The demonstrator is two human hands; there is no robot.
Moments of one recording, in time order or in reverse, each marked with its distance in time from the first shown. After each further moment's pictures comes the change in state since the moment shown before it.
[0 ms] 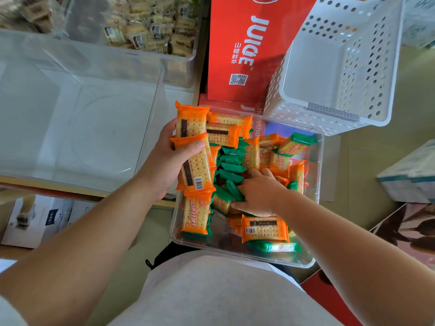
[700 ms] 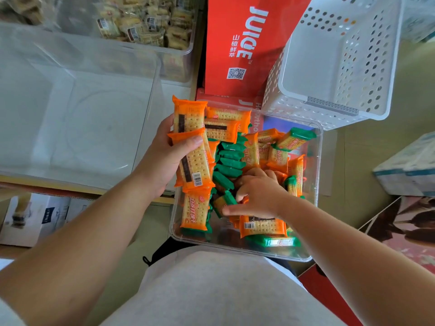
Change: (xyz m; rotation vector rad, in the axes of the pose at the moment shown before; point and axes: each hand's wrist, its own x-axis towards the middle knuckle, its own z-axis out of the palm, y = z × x) left_hand 0.001 -0.004 -0.003 -0.040 -0.013 0.007; right_hand -0.014 -0.003 0.013 0.295 0.057 0.033
